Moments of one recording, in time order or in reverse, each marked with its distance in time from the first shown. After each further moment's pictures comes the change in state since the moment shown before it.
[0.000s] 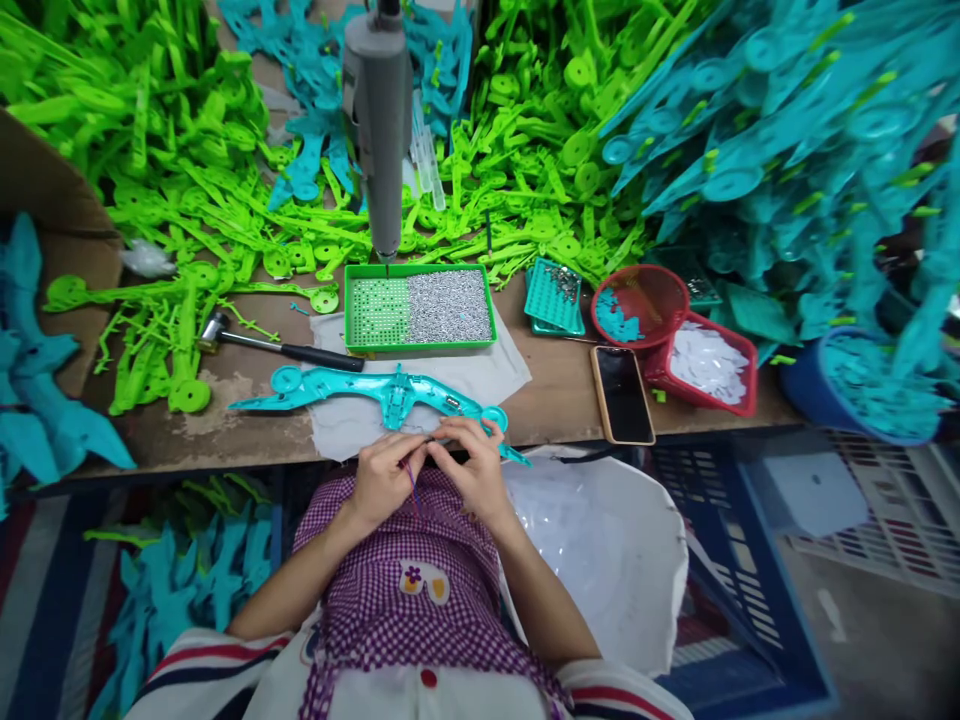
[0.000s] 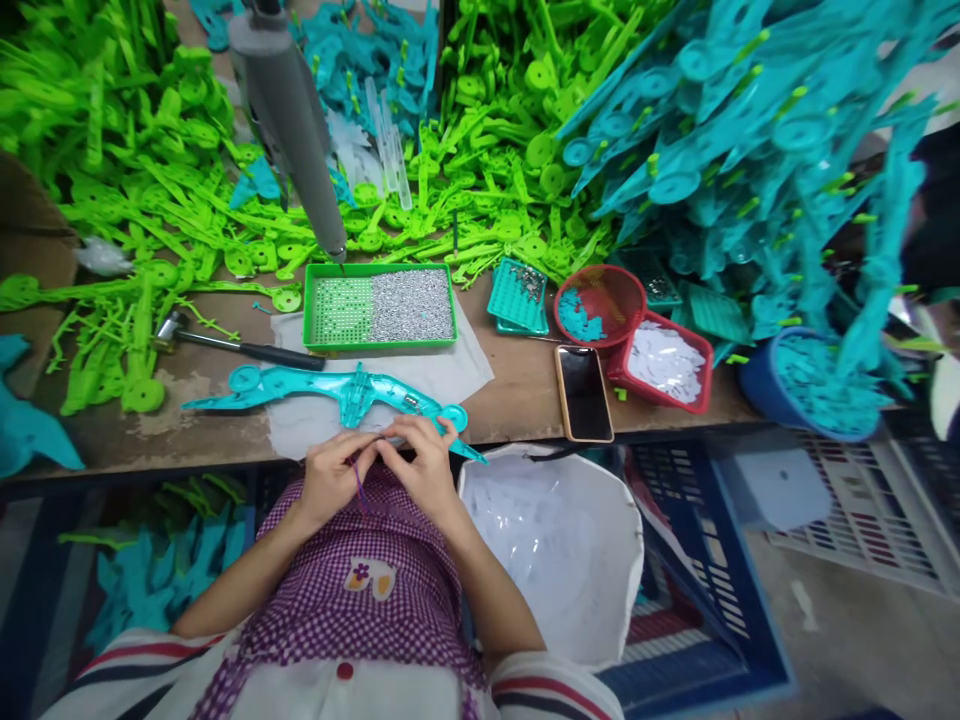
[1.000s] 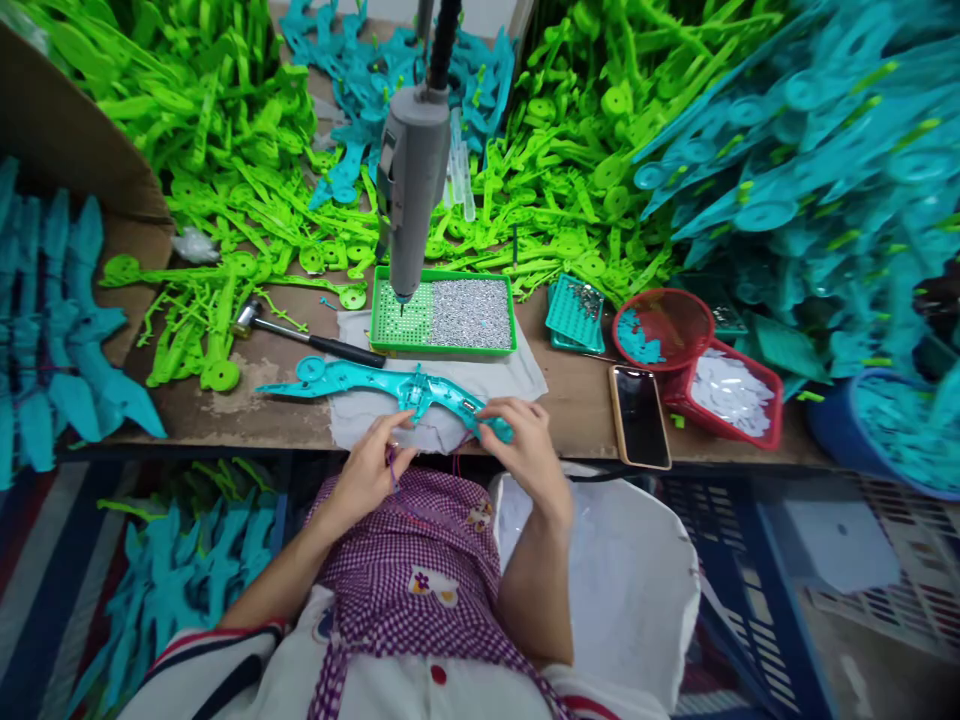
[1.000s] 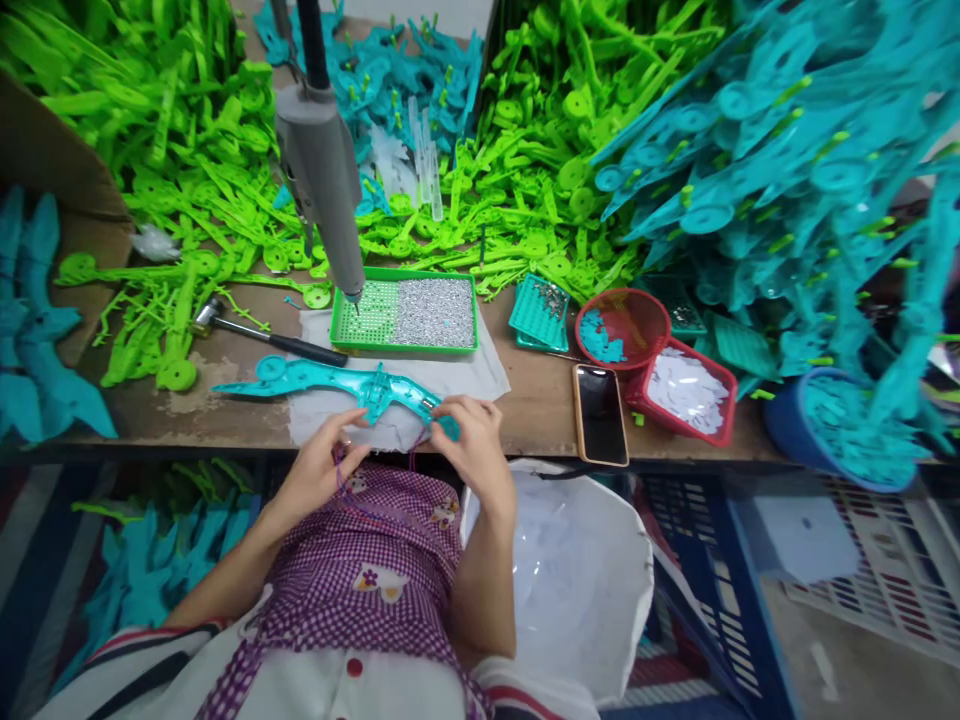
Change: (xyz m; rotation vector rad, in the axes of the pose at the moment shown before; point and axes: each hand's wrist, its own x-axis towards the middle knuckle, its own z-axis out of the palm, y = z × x) left_hand -0.007 -0.008 -0.033 -0.044 -0.131 -0.194; right_hand 0.038 0.003 -0.046 -0.131 -0.107 -0.009
